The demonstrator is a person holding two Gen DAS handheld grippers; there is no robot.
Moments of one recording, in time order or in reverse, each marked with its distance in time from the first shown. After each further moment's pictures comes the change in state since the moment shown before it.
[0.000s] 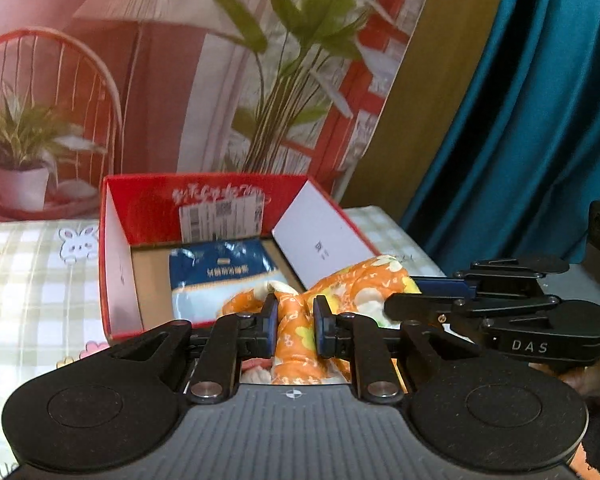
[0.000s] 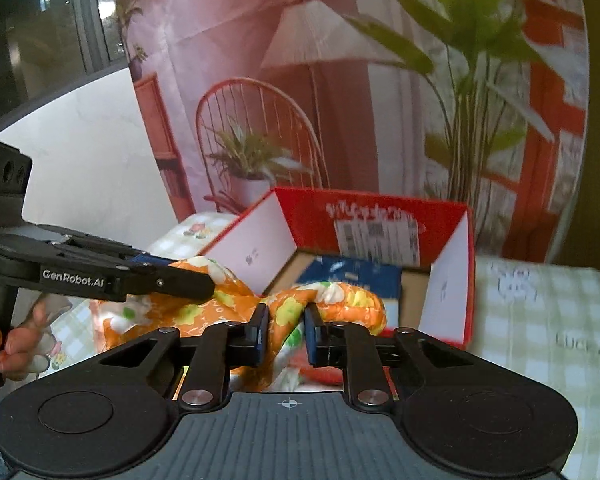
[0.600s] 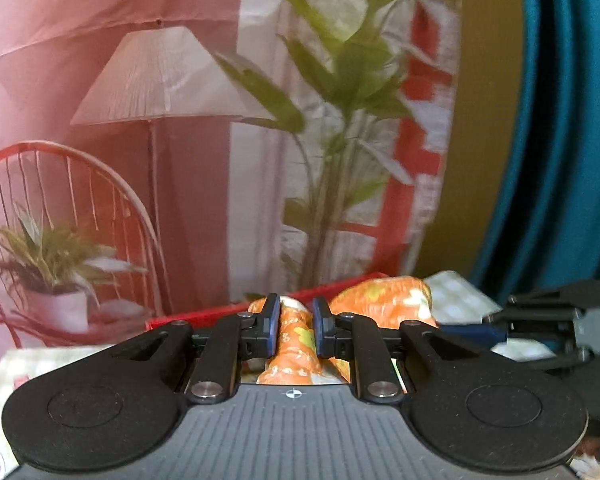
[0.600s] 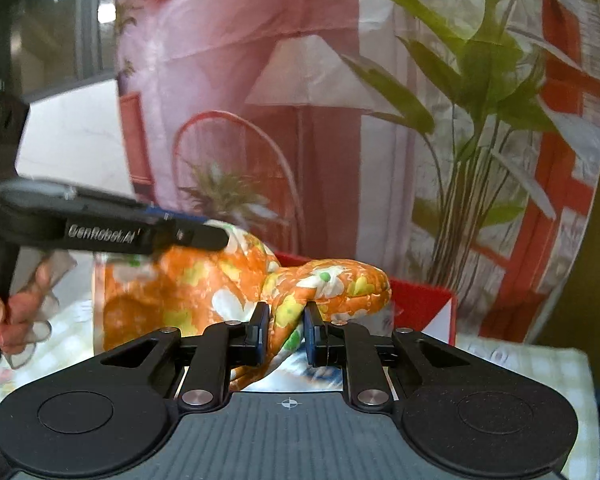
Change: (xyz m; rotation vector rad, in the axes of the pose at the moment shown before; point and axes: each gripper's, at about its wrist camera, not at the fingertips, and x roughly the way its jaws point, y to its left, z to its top) left arm 0.069 0.016 0.086 0.149 -0.145 0.213; right arm 0.057 -0.010 0.055 -0.107 -0.097 -0.108
